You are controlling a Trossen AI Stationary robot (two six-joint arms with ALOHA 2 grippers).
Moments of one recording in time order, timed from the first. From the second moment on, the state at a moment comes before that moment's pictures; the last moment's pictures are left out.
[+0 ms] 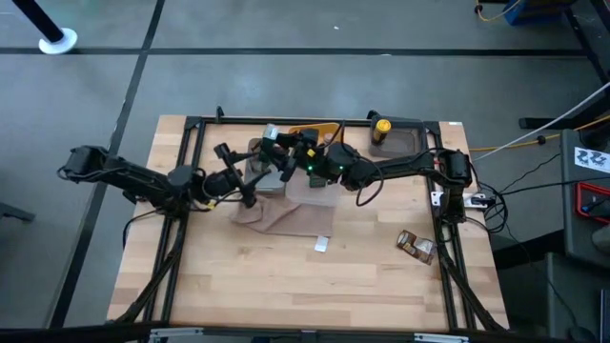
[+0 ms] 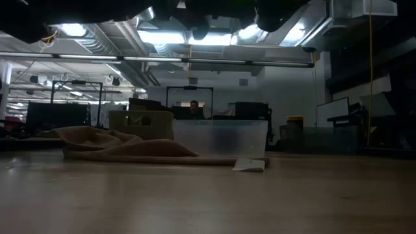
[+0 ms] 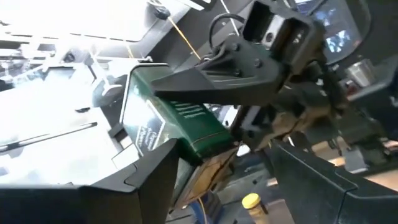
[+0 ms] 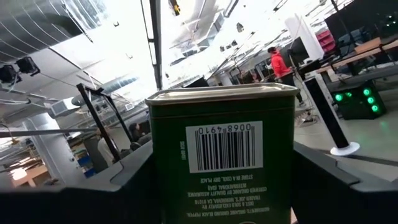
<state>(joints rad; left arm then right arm) -0.10 1.05 0.31 1.13 -0.46 0.76 -0.05 1.93 1.38 0.91 0.22 0.43</state>
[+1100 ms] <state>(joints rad) 0.07 1.23 0.46 1.23 -0.41 0.61 -0.05 1.93 1.38 1.09 0.46 0.37</state>
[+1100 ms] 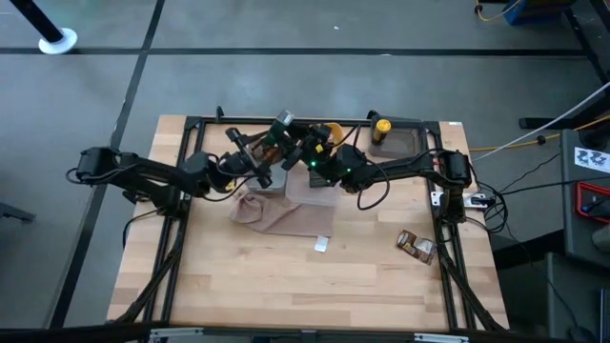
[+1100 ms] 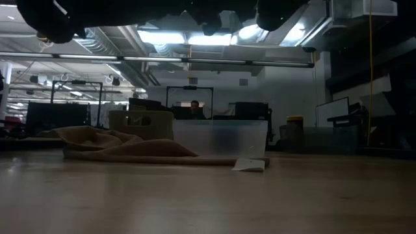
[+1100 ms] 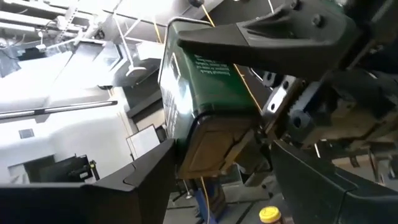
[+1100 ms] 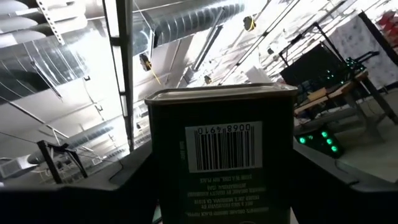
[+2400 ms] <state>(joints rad) 0.11 1.23 0.48 1.28 -0.33 0.69 -0.05 1.93 1.38 1.05 0.40 0.45</state>
